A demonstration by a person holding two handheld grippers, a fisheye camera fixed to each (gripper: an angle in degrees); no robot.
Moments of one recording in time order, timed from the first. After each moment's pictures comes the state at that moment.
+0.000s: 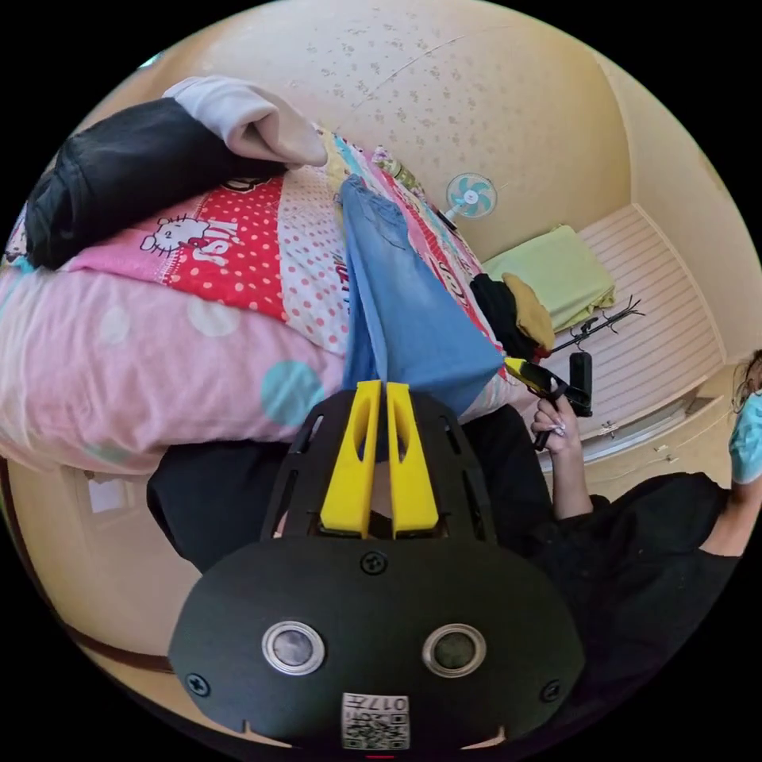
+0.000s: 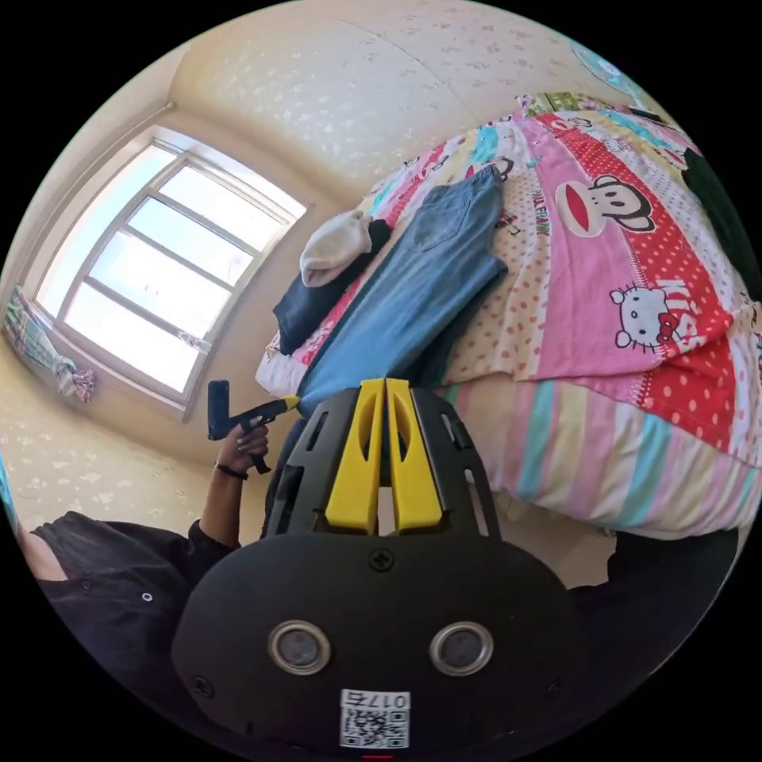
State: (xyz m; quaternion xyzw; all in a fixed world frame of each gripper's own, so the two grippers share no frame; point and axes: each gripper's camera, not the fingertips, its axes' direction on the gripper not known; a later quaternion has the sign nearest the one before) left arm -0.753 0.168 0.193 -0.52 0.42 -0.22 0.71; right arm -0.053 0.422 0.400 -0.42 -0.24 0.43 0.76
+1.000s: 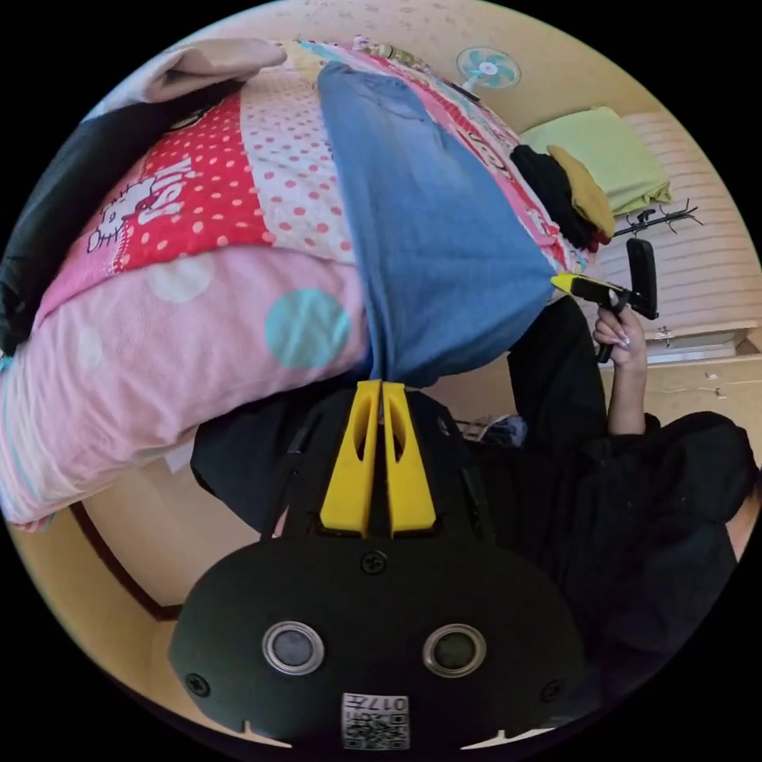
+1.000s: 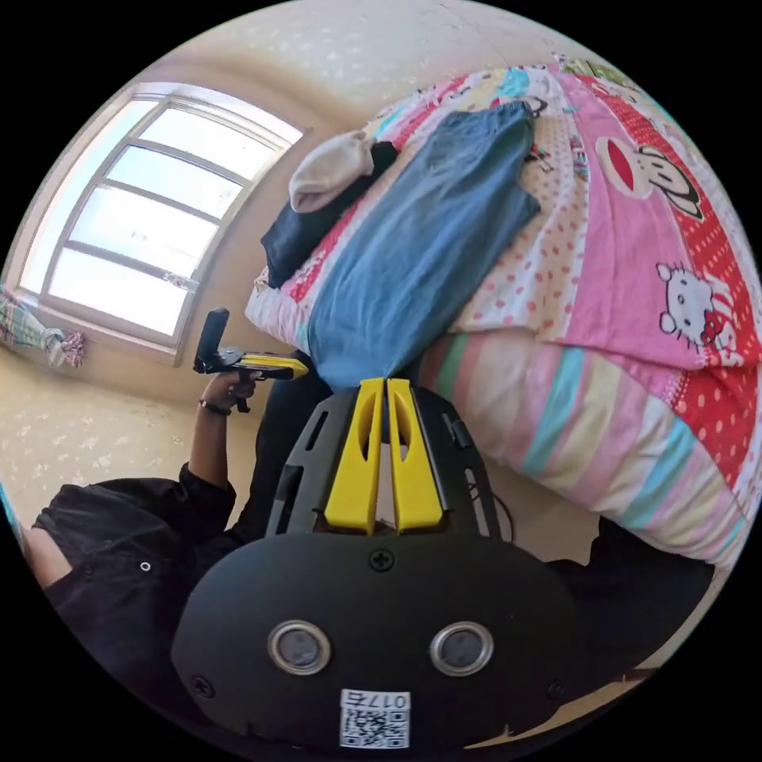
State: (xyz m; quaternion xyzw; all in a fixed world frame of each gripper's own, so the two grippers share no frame) left arm -0.667 0.203 0.171 -0.68 0.42 0.01 0.61; right arm -0.083 0.417 0.428 -0.51 -0.31 0.34 0.72
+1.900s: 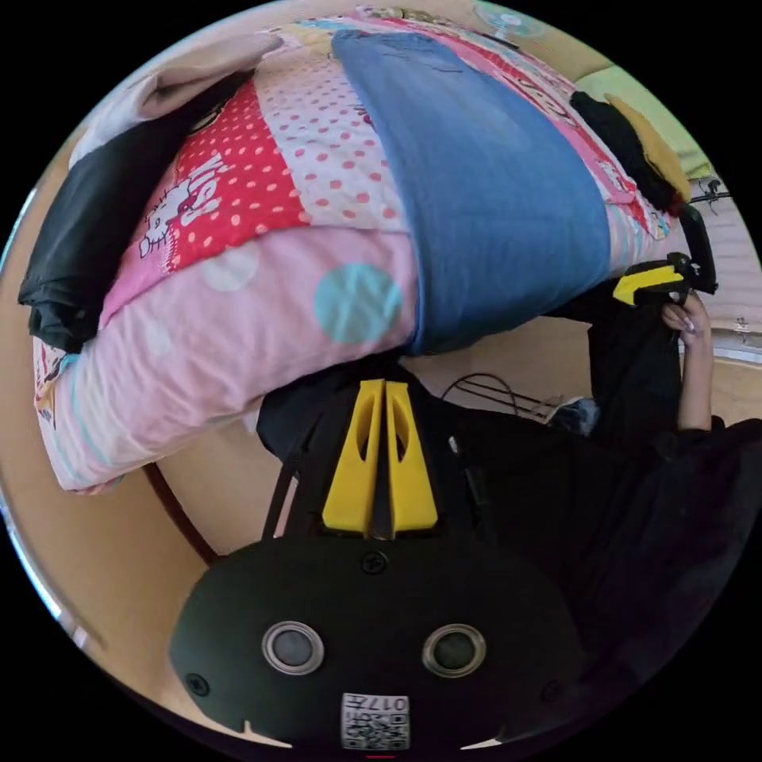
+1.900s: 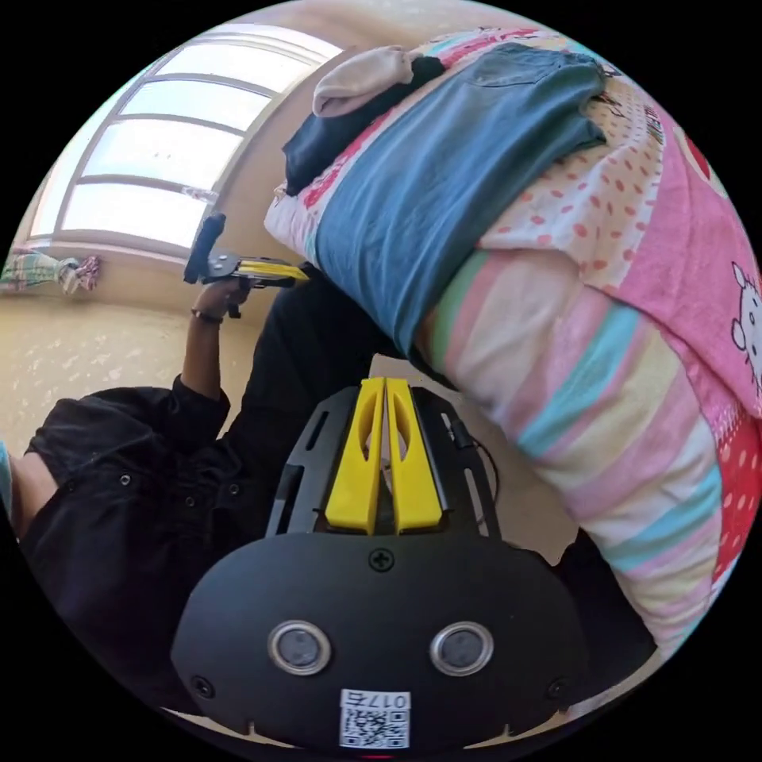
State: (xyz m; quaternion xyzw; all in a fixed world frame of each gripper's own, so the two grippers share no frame) left arm -0.635 0.155 0.169 -0.68 0.32 0.07 0.66; right arm -0.053 0.401 0.443 -0.49 -0.45 0.28 0.69
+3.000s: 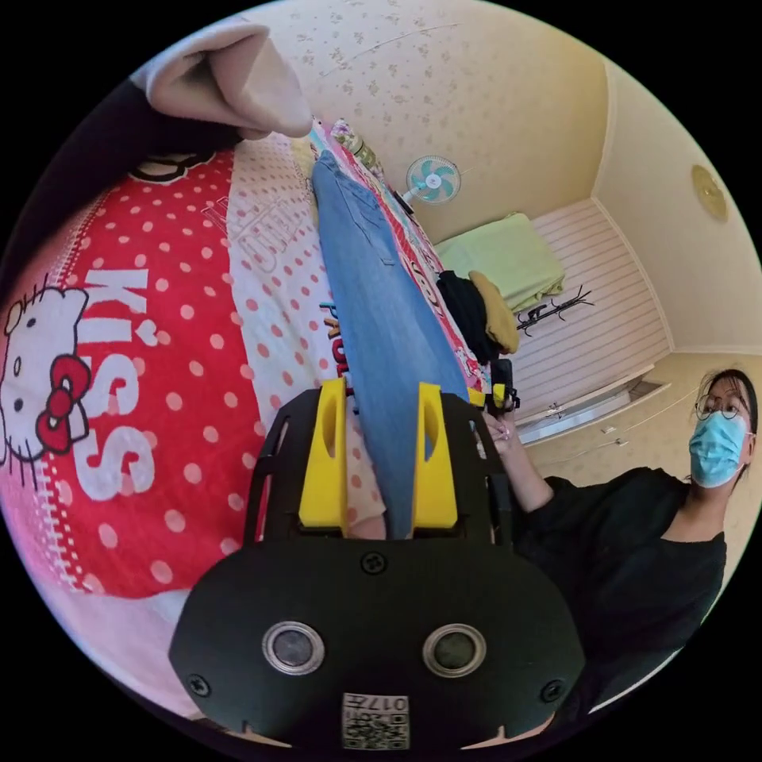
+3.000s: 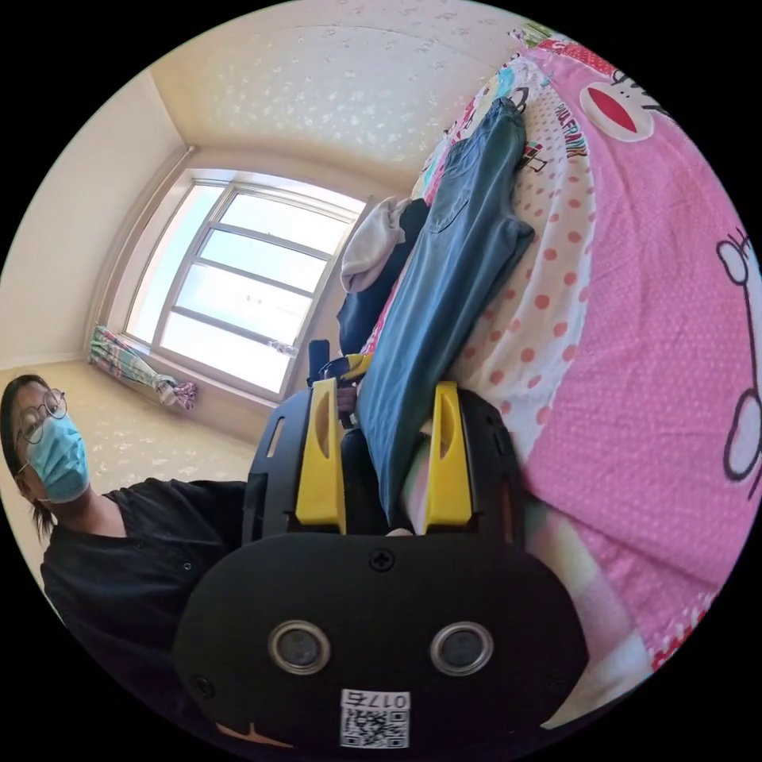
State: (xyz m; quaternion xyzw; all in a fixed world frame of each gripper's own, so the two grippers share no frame) left arm -0.712 0.142 0.346 -0.49 0.55 -0.26 0.62; right arm 0.052 0.366 0.552 -0.30 -0.43 0.49 0.70
